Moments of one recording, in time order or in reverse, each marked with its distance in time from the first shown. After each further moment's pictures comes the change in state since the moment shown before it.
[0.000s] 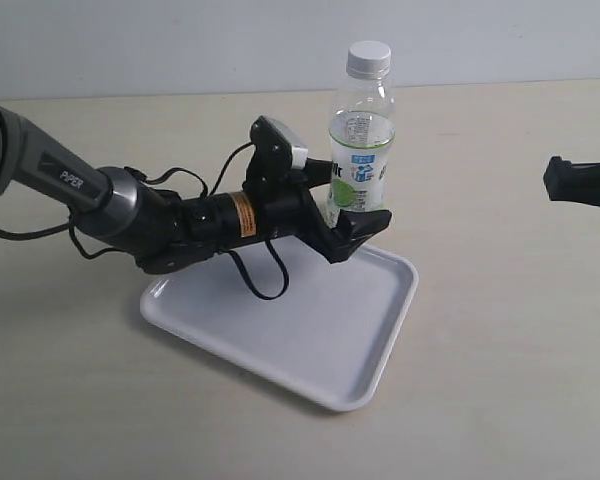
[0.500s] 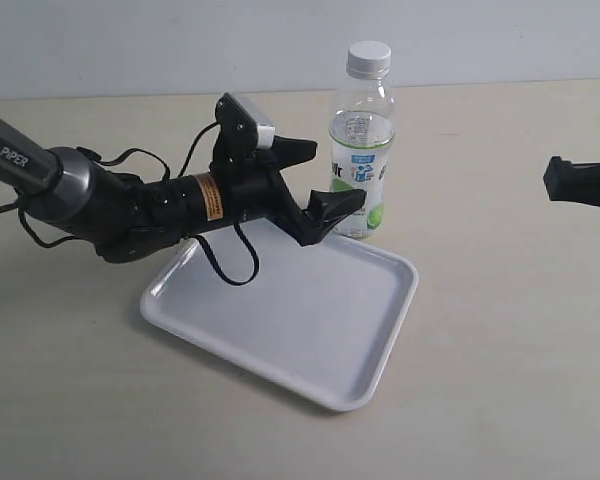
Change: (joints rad) left arm 0.064 -0.104 0.104 0.027 -0.029 0.031; right arm 0.000 0.000 0.000 0.000 0.000 0.000
